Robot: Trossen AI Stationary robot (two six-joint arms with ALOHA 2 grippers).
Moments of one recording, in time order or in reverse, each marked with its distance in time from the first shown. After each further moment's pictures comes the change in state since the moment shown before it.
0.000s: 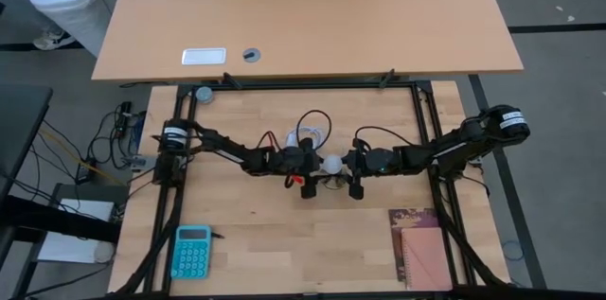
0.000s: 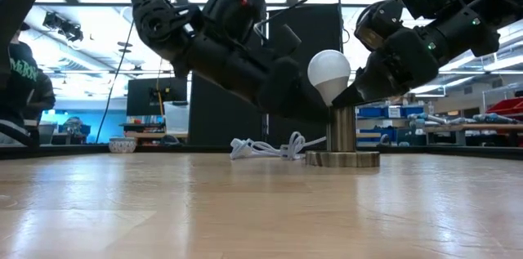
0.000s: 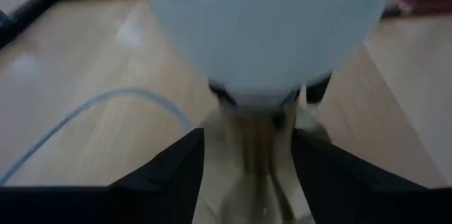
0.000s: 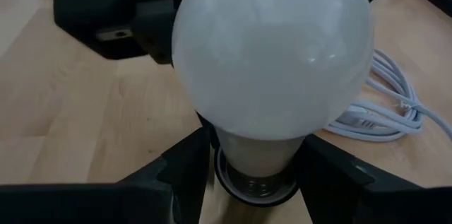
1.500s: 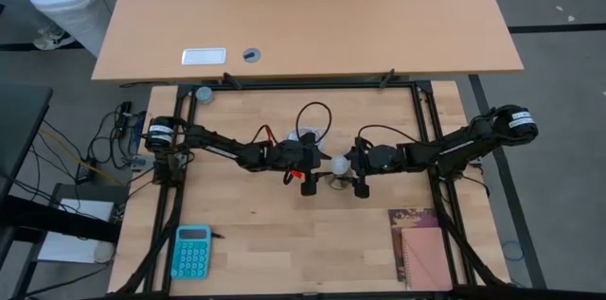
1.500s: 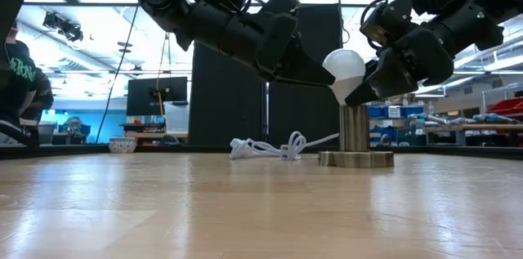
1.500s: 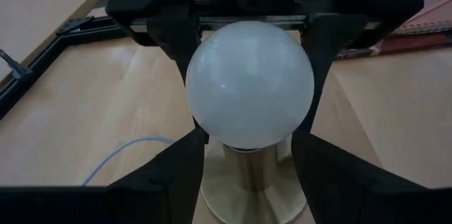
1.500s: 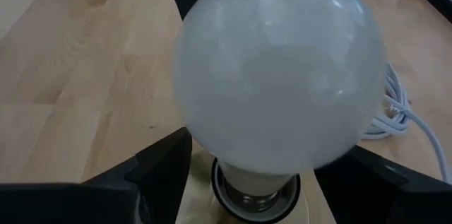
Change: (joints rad) left arm 0.000 -0.111 0.050 -0.103 0.033 0.057; right arm -0.022 -0.095 -0.003 -0.105 -0.040 -0.091
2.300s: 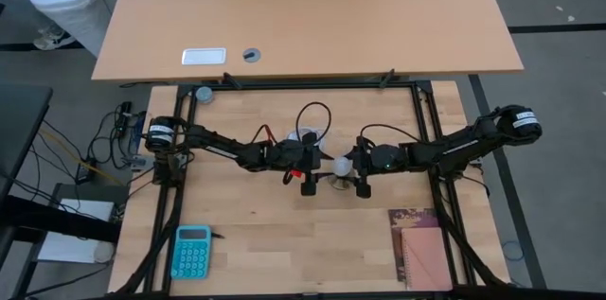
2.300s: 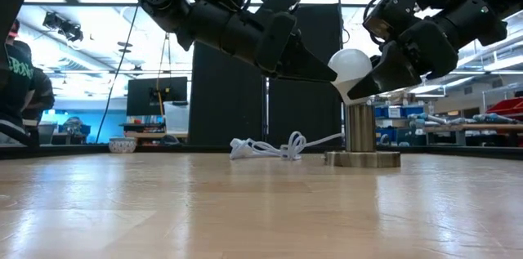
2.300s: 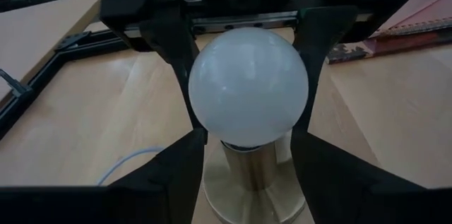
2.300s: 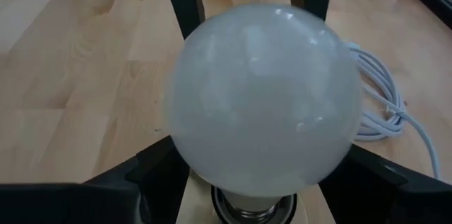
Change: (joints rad) left arm 0.000 0.002 0.000 0.021 0.016 0.048; right arm 0.008 -0.046 0.001 -0.037 0.005 0.014
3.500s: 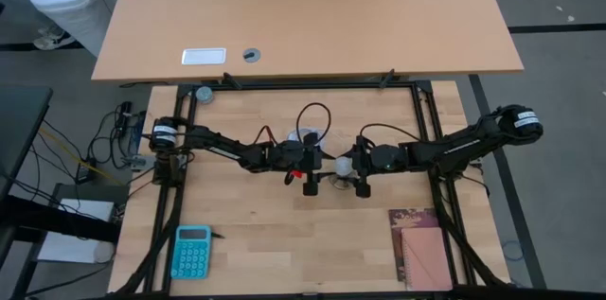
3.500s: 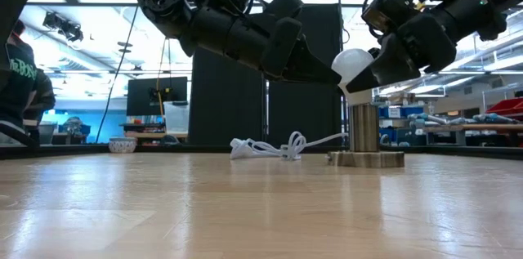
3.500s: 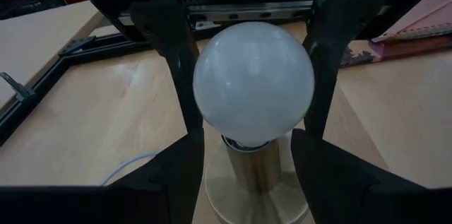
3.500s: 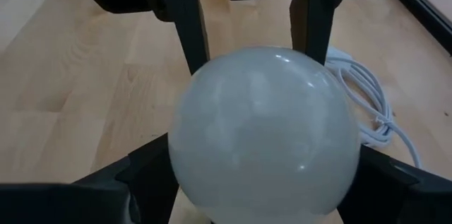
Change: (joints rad) left arm 0.001 0.033 0.002 0.059 -0.010 0.003; right arm 0.015 -0.014 0.034 -0.052 0.031 -0.028
